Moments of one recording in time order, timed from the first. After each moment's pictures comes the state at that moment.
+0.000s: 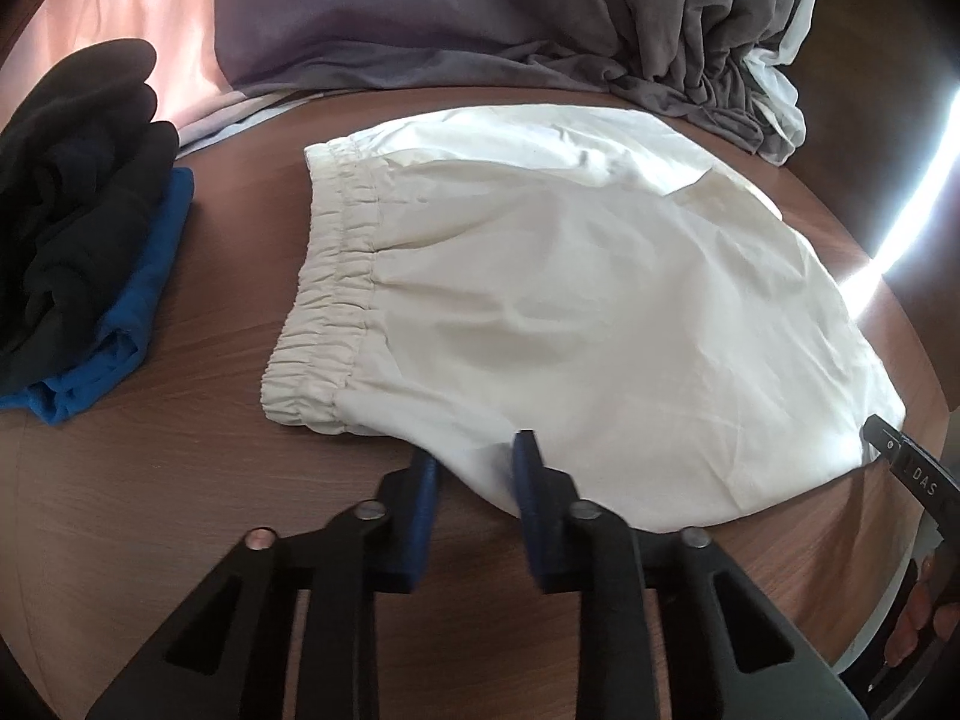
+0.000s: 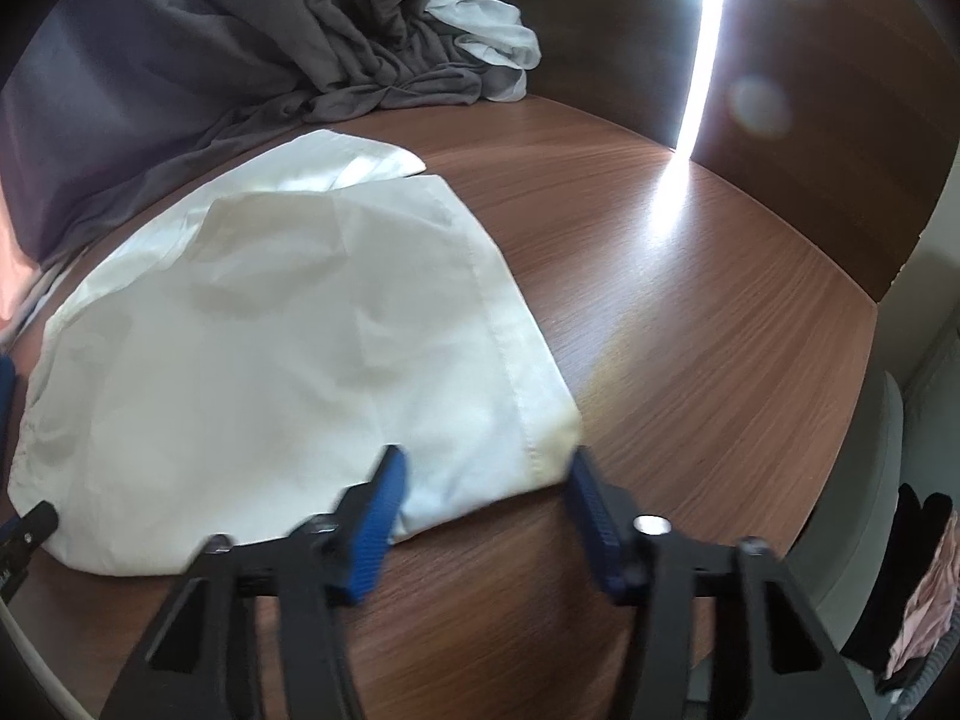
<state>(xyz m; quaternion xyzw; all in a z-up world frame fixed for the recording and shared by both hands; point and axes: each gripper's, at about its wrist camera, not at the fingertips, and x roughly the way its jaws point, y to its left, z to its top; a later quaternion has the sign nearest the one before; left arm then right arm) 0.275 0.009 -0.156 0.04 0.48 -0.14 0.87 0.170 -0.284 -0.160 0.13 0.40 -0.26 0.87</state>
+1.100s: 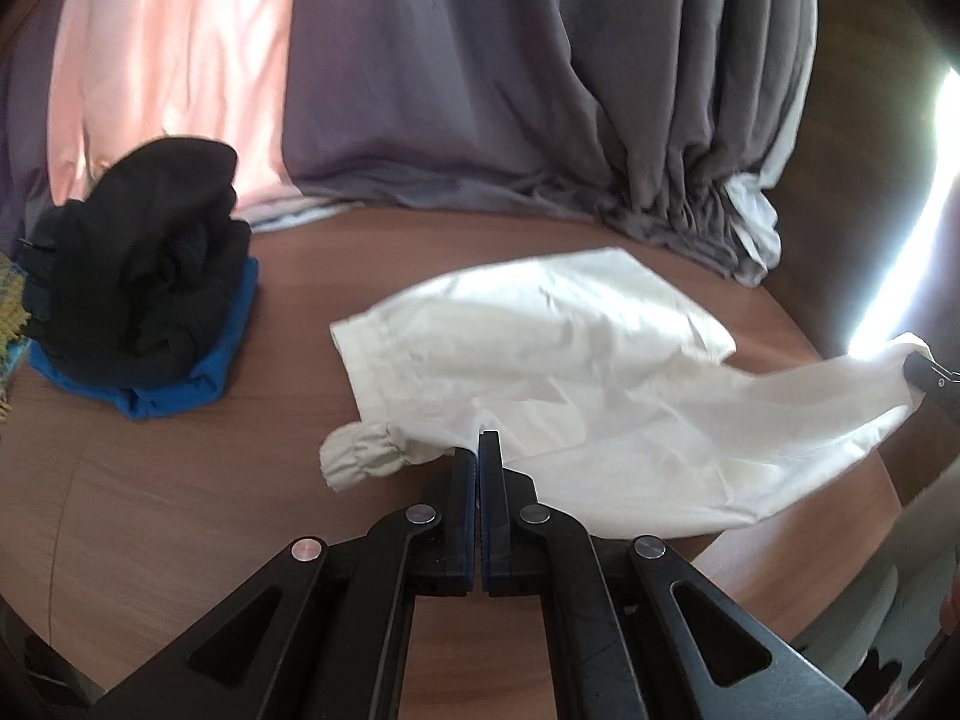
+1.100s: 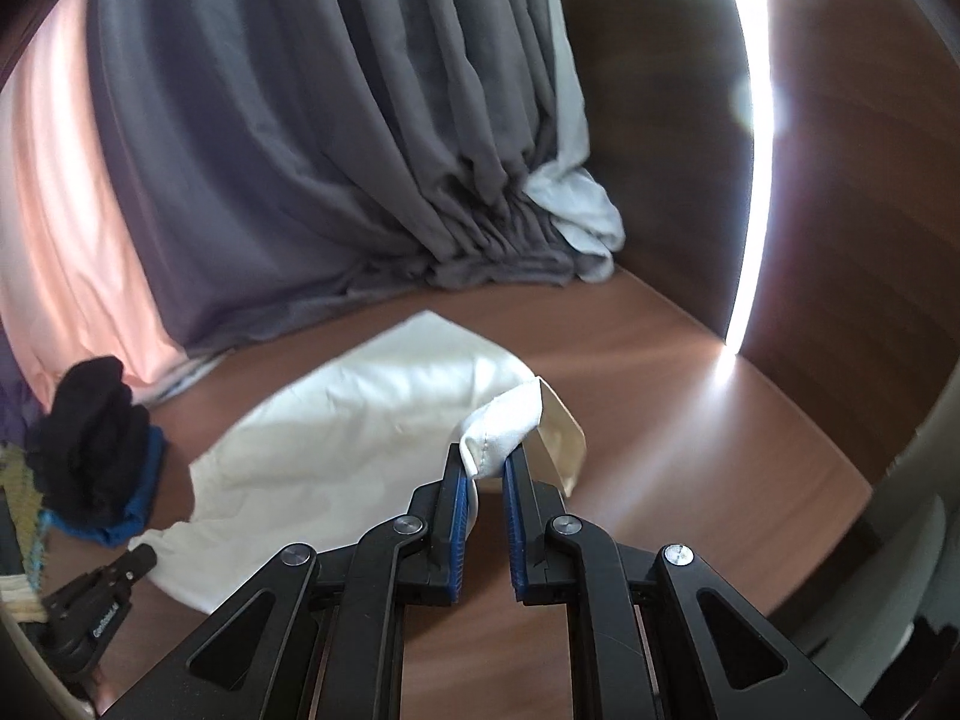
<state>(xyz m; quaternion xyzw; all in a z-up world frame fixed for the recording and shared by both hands) 0.219 -0.007 -0.054 -0.03 0.38 -0.09 0.92 0.140 -0.298 -0.023 0.11 0.28 -0.12 0.95</state>
